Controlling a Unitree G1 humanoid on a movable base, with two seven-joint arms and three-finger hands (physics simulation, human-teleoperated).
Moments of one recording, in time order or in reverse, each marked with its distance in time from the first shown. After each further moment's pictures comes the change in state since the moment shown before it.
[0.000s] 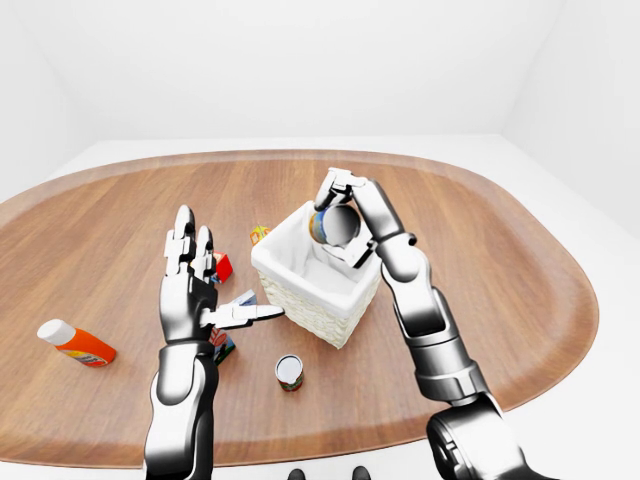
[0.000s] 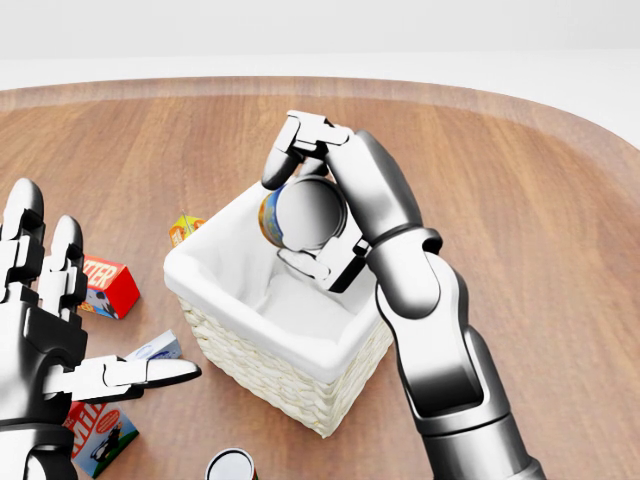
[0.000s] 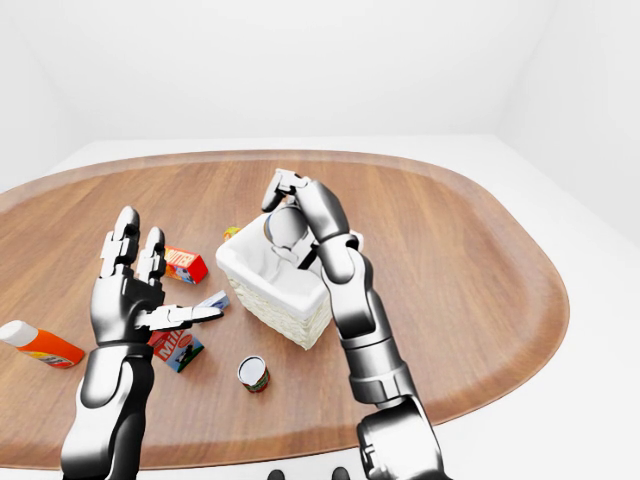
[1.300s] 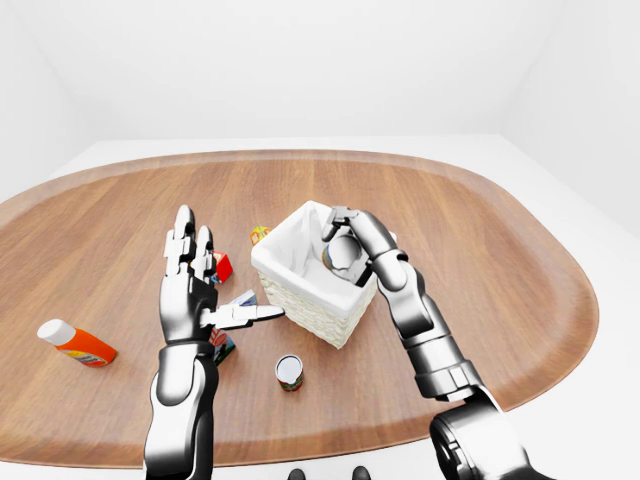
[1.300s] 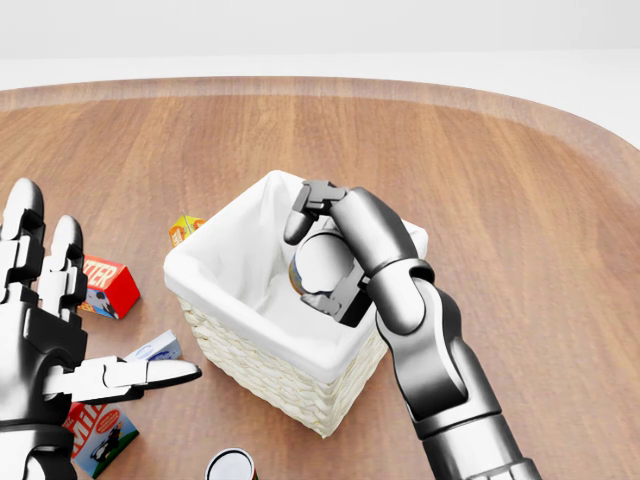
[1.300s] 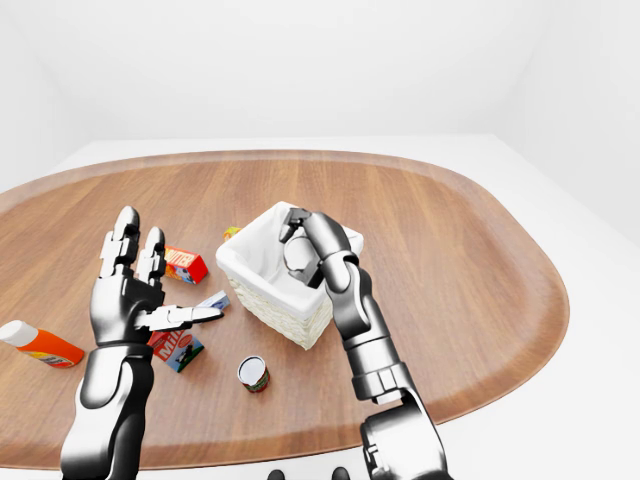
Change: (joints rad) left arm 0.003 -0.001 -0.001 -0.005 0.002 0.000 -0.002; right arm 0.006 -0.018 -0.004 0.260 -0.101 0.000 0.001
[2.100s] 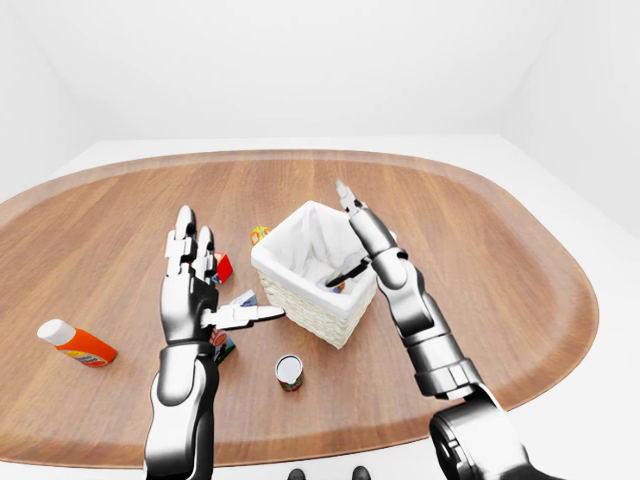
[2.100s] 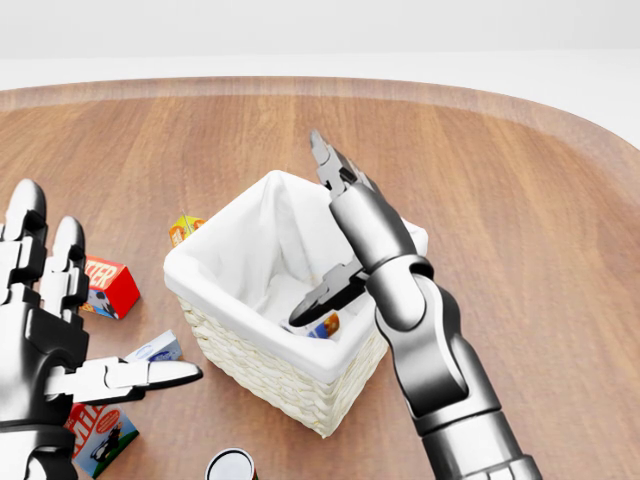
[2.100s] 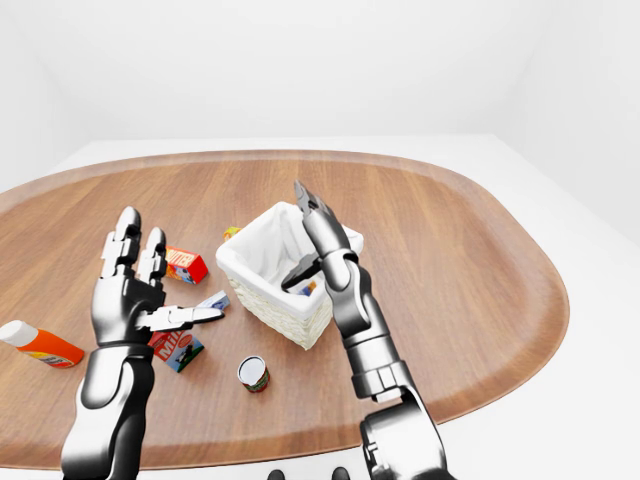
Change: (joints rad) left arm 0.002 -0.001 -0.003 0.001 0.002 0.000 -0.002; right arm -0.012 -0.001 0.000 0.004 0.028 0.000 0.000
